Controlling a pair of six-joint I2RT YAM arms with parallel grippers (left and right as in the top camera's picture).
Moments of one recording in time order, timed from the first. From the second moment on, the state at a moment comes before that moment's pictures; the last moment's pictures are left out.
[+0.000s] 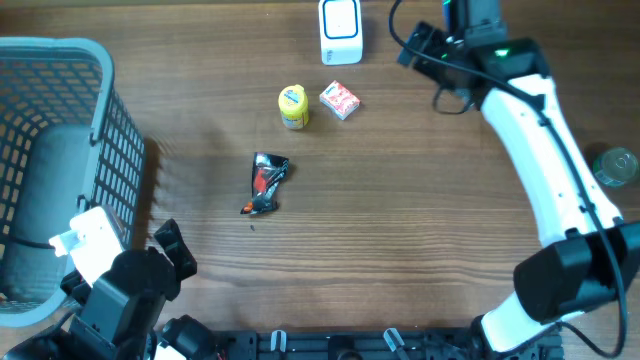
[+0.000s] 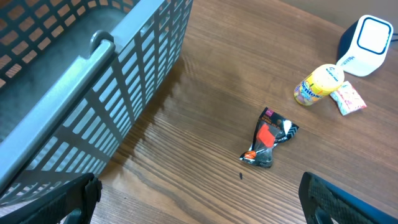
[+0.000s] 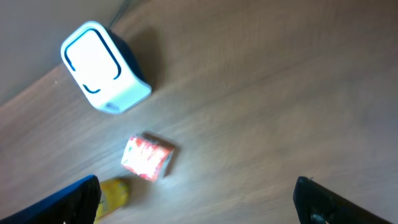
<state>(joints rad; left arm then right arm) -0.60 0.64 1.21 -1.50 -0.62 -0.87 0.26 1.79 1.70 -0.90 0.09 0.77</state>
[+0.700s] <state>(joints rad) -0.60 0.64 1.21 -1.50 -0.62 -0.87 0.45 2.16 1.71 -0.45 -0.10 -0.32</state>
